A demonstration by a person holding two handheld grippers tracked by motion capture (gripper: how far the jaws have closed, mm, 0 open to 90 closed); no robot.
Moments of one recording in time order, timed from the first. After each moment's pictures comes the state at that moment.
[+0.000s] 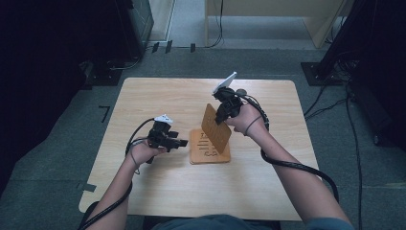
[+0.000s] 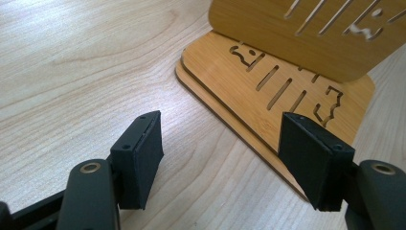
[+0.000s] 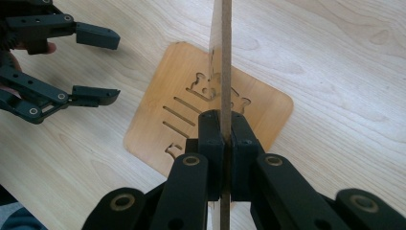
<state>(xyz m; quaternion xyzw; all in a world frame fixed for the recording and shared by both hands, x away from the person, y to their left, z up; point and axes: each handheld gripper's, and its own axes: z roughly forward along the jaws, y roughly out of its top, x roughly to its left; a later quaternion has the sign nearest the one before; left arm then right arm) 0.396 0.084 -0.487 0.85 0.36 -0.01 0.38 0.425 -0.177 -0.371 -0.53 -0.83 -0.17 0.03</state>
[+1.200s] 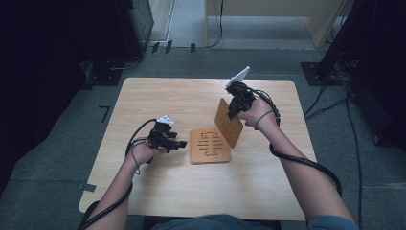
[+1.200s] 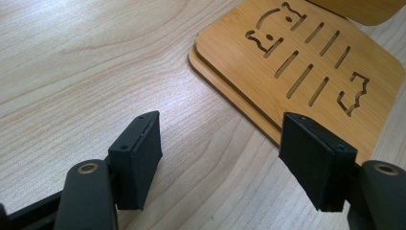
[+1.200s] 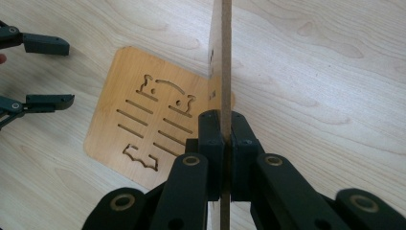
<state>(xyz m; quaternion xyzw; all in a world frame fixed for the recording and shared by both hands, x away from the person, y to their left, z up) 0.397 0.084 -0.492 0.86 0.36 0.01 0.35 0.441 -0.214 -0.369 -0.57 -0.81 -0.16 0.01</state>
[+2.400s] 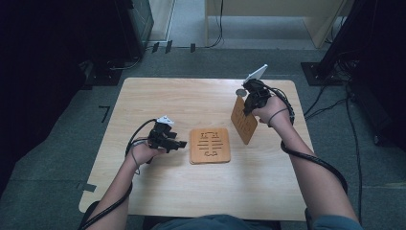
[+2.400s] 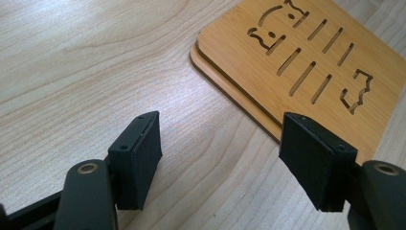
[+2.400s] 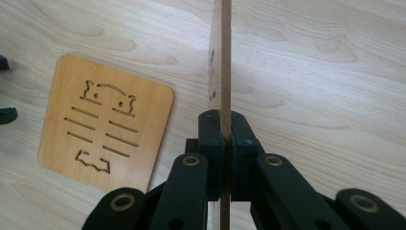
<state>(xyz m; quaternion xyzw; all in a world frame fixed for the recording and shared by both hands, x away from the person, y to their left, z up) 0.397 0.084 -0.492 0.87 0.36 0.01 0.35 0.451 -0.263 -0.372 -0.61 -0.78 -0.14 -0.01</state>
